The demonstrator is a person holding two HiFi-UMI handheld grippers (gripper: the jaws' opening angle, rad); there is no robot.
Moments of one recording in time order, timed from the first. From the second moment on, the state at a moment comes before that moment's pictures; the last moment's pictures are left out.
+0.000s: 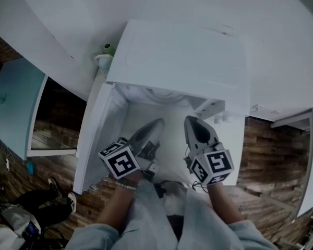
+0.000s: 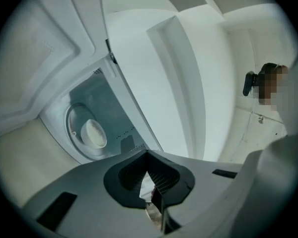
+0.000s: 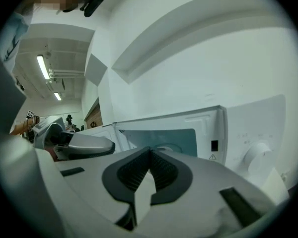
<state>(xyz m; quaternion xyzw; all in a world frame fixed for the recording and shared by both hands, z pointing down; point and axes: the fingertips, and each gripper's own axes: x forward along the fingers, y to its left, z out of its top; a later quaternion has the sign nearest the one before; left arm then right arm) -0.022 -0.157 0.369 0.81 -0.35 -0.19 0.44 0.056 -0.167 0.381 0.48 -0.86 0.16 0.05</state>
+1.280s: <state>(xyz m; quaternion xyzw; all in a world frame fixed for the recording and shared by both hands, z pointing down) -0.028 -0.127 0.300 0.88 -0.37 -0.12 0.28 0.064 -0.143 0.308 0.46 -0.88 0.10 0.01</state>
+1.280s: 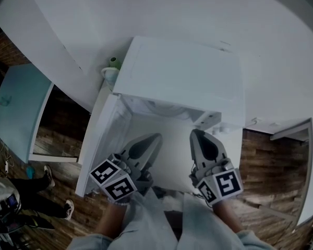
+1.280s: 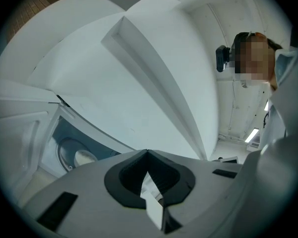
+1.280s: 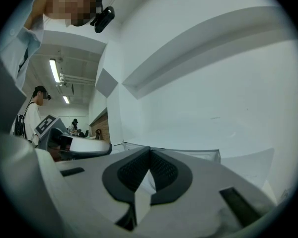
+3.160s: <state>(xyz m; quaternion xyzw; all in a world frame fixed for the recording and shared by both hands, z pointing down) -0.028 -0.125 0.320 0.87 -0.38 -0.08 0.29 0.050 -0.138 0.327 0.45 -0.89 0.10 0.06</state>
